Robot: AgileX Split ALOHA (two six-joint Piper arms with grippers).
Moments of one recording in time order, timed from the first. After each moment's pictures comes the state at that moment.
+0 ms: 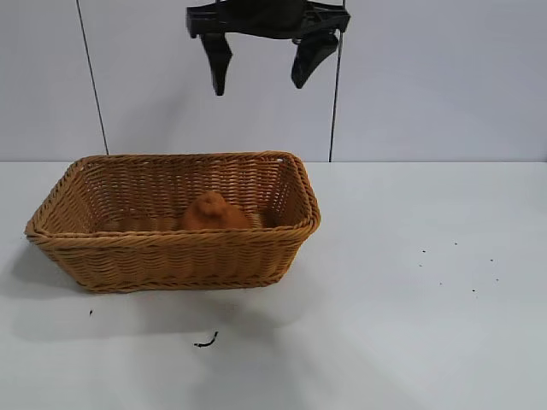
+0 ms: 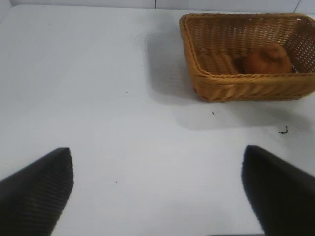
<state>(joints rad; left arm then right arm) -0.03 -0.01 -0.50 0.00 1.06 -0.04 0.28 2.32 -2.37 -0.13 1.22 0.17</state>
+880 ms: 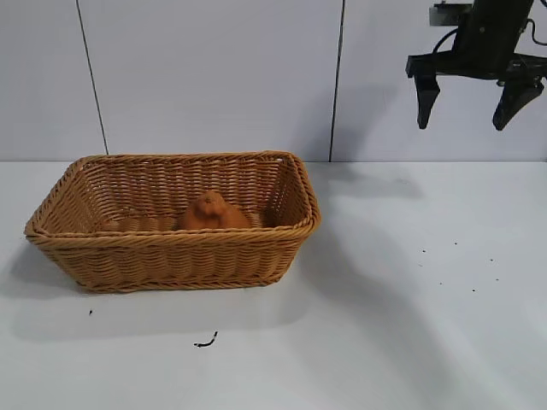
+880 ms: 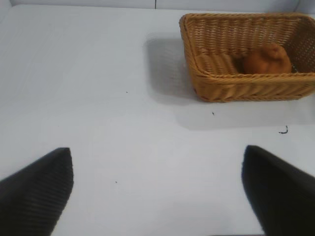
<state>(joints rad) -0.03 -0.01 -0.50 0.00 1.06 -0.04 0.05 2.05 -1.77 -0.06 1.22 0.07</state>
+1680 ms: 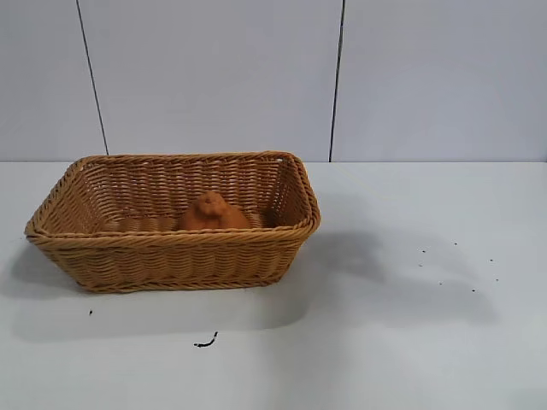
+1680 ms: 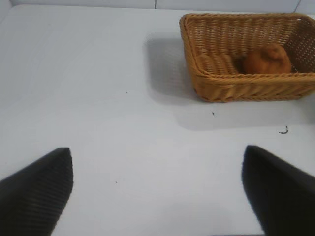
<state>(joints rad) -0.03 -0.01 -0.50 0.00 1.06 -0.04 0.05 0.94 -0.76 -0.04 1.18 0.03</state>
